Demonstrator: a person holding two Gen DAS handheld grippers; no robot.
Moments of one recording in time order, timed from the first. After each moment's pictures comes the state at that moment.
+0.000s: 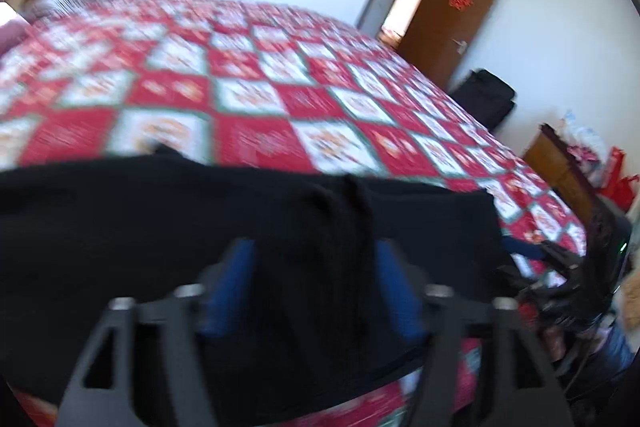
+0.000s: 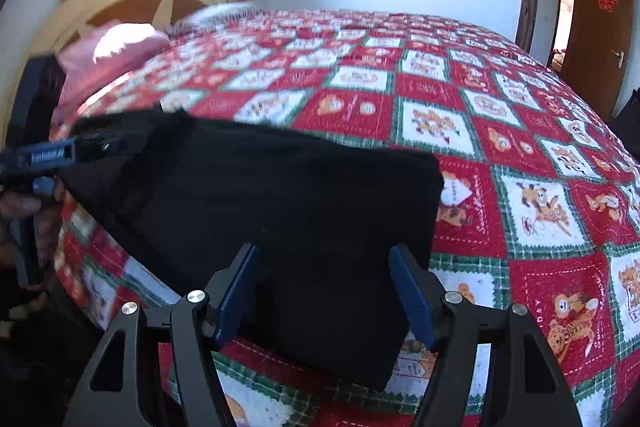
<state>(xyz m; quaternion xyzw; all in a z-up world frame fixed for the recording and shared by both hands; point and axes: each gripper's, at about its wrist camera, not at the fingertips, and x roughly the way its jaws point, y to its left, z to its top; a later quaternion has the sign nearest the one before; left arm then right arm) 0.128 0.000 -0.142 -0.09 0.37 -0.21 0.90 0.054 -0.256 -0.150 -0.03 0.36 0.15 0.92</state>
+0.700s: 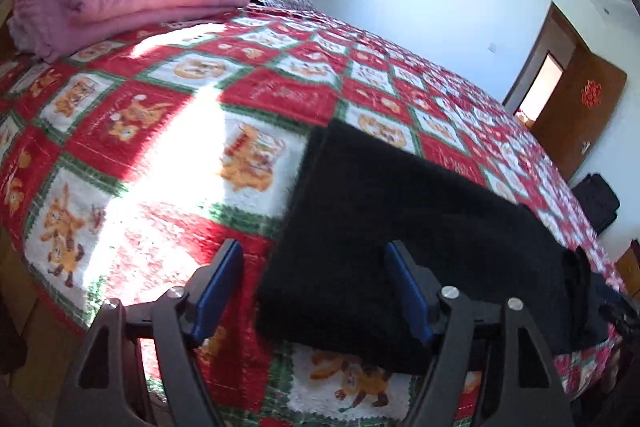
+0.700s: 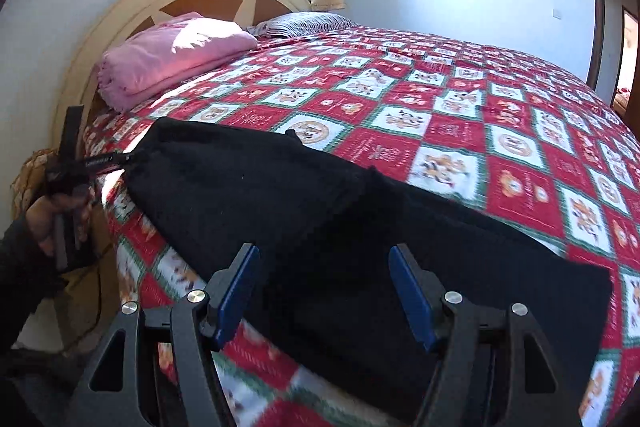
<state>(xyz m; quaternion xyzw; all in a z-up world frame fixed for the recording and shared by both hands) 0.094 0.242 -0.188 -0.17 0.35 0.03 0.92 0.074 -0.105 -0.138 -0.07 0.34 0.27 0.90</state>
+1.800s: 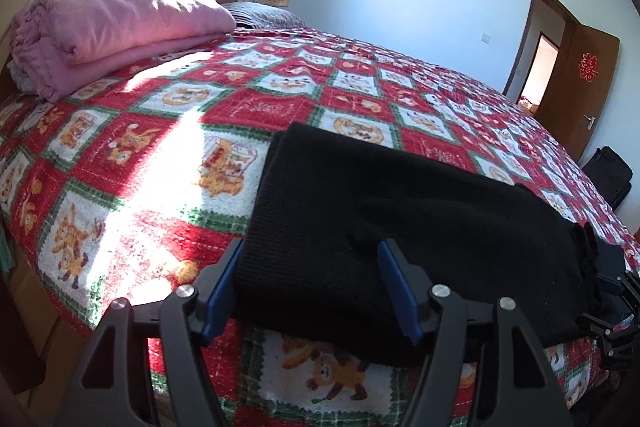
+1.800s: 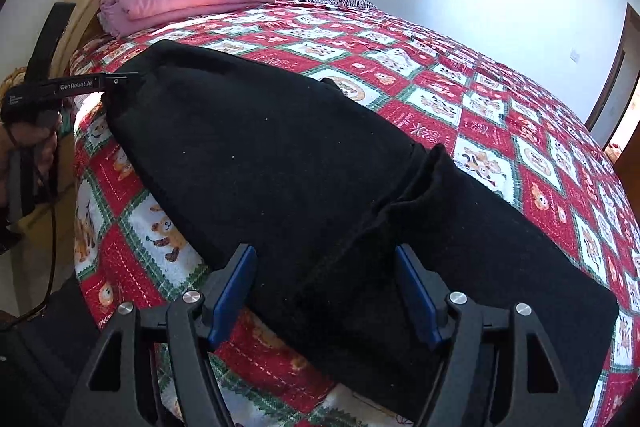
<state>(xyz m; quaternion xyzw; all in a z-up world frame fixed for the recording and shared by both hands) 0.087 0.214 -0.179 -0.12 0.33 0.04 0.94 0.059 -0.052 -0.175 -0.19 0.34 0.24 0.89</state>
